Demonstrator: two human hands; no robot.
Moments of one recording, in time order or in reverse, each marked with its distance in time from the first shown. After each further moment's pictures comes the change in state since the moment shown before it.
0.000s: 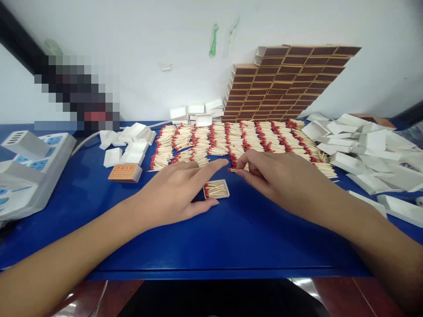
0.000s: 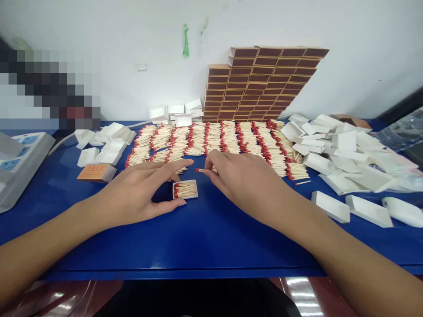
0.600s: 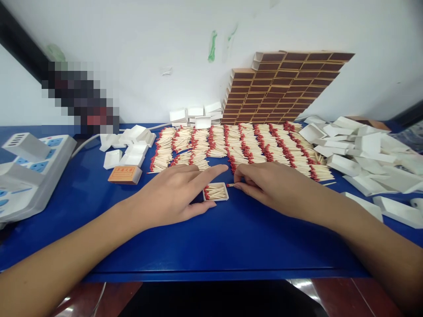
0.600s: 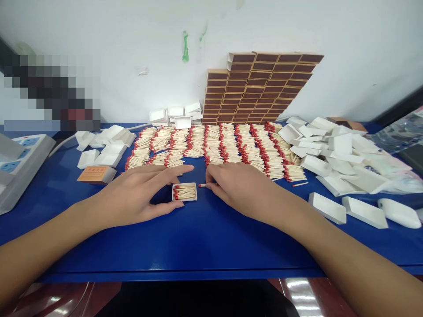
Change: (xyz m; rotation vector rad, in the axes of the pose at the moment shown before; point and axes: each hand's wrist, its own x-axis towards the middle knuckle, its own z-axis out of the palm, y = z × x) left_hand -0.002 -0.002 -0.001 0.022 0.019 0.056; right_hand 0.003 0.009 0.004 0.084 -0.257 -0.017
